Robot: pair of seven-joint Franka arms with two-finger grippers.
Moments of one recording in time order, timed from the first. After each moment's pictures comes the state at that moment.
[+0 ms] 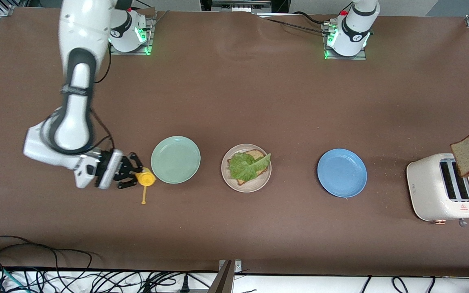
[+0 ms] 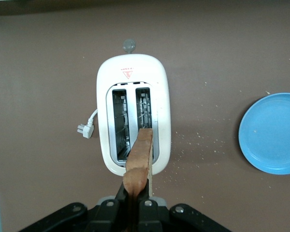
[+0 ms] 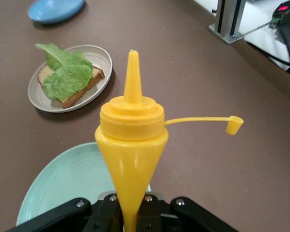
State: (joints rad) left arm 0.40 0.38 -0.15 -1.35 0.13 1.75 0.28; right arm 0.96 0.81 -0.95 -1.68 1.47 1.96 -1.66
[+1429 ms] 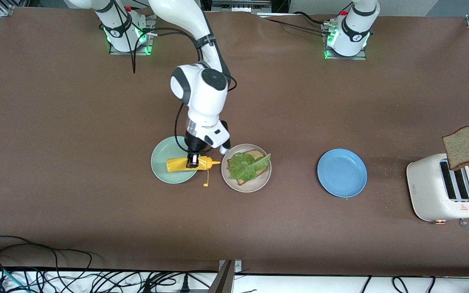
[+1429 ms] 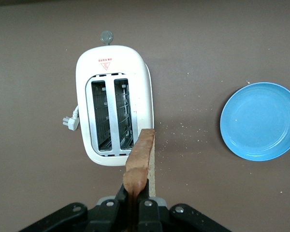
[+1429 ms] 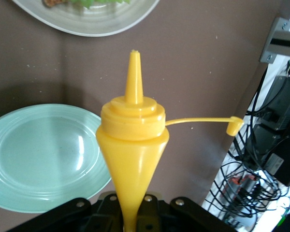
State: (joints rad) left arm 0.40 0.36 -0.18 -1.36 0.12 1.70 0.26; right arm 1.38 0.87 -0.92 -1.52 0.07 2.30 -1.02
